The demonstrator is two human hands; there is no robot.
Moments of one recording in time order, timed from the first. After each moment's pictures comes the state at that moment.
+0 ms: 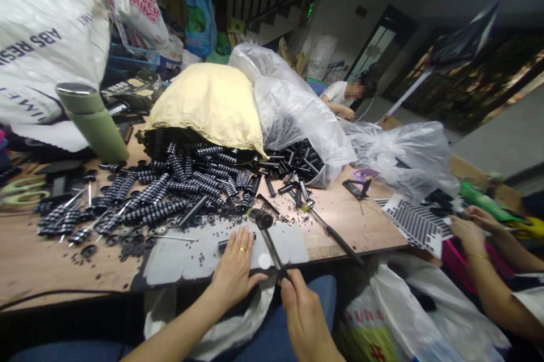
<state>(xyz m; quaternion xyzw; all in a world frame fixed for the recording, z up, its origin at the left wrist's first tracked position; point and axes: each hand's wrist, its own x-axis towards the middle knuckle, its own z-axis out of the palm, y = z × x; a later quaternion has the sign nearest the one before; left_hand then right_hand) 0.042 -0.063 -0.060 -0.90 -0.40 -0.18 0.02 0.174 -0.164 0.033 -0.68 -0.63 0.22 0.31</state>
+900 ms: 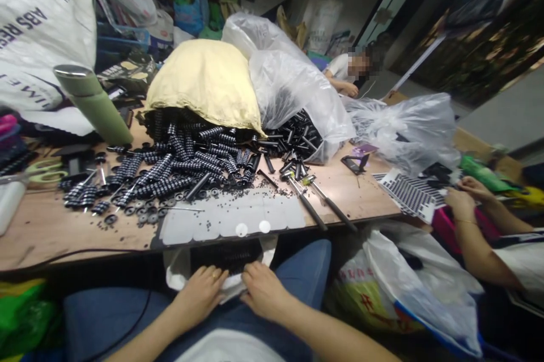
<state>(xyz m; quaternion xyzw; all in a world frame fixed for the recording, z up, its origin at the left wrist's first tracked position) -0.061 -0.148 -0.115 -0.95 -0.30 -0.03 -0.09 0.147 -0.183 -0.063 -0.51 -0.84 0.16 0.01</state>
